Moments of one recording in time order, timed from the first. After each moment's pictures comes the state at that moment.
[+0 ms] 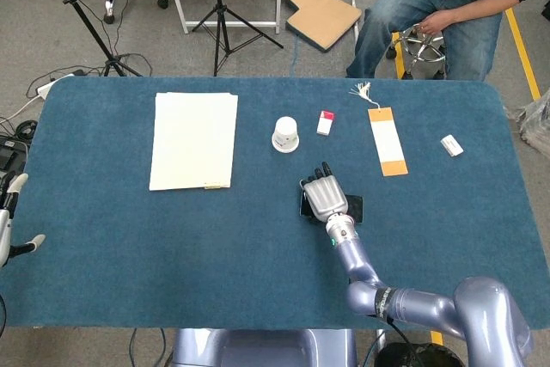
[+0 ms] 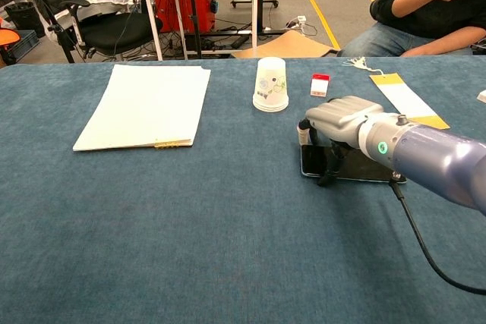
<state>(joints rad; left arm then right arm) -0.14 -1.14 -0.12 -1.57 1.30 1.41 0.15 0.91 -1.79 0.19 -1.27 -0.68 0.96 -0.86</state>
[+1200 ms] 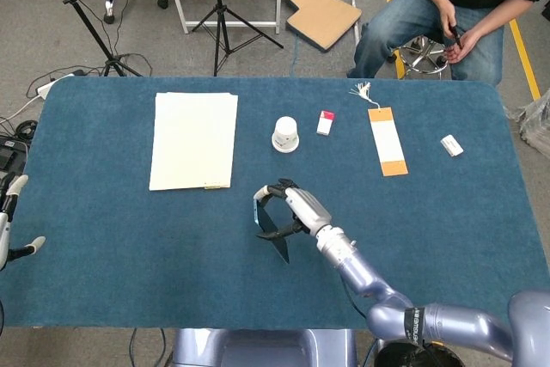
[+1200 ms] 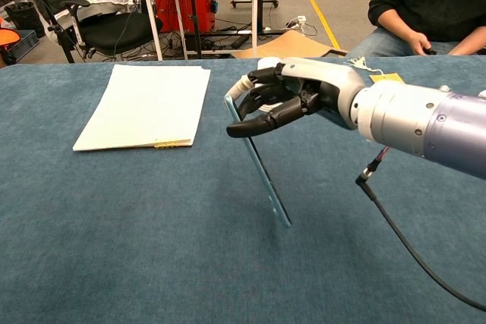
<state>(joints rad) -0.12 -1.12 -0.10 -1.60 1.34 1.44 0.13 0.76 -1.62 0.30 -1.61 -1.11 0.82 0.30</state>
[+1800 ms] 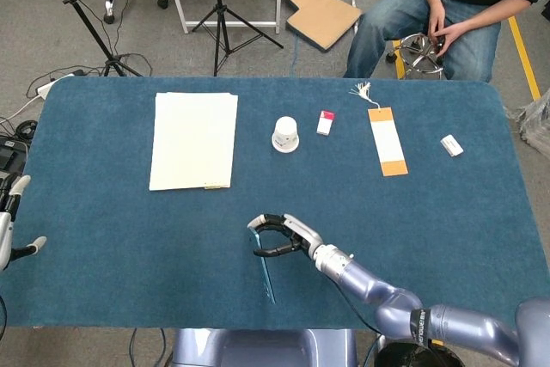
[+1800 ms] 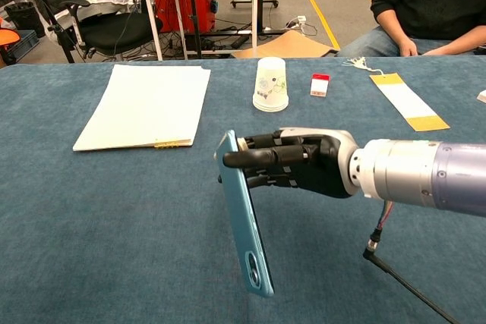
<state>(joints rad) -0.13 -1.14 -0.10 -1.59 1.33 1.43 0.16 0.71 -1.63 0.31 -1.53 -1.30 0.48 0.99</state>
